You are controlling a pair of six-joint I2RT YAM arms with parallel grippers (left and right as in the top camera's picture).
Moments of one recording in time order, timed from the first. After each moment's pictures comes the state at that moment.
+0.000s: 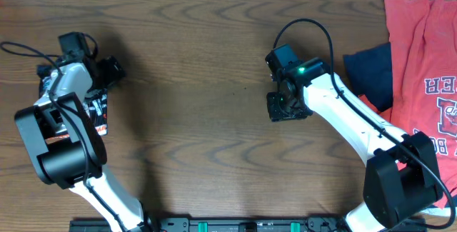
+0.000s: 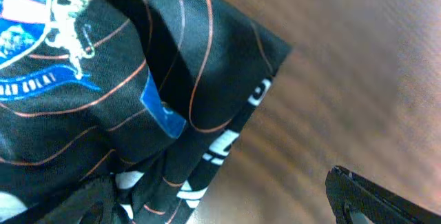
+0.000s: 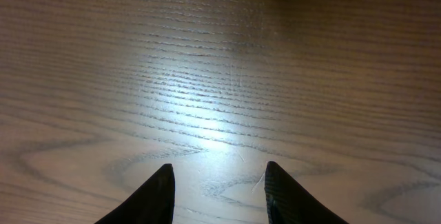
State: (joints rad) left arm 0.36 2.02 1.30 -0.46 0.04 -0.32; right arm 0.49 1.76 1.29 -1.04 -0.05 0.40
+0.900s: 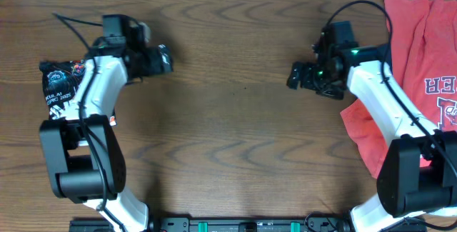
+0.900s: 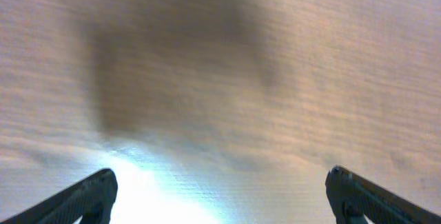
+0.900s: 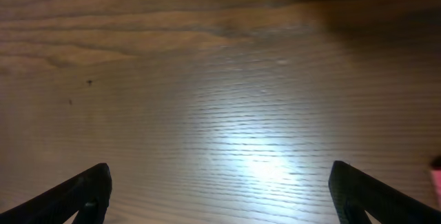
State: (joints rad) left arm 0.06 1.85 1.32 -0.64 0.25 -0.14; right arm 0.15 1.76 1.29 -0.85 -0.23 0.37
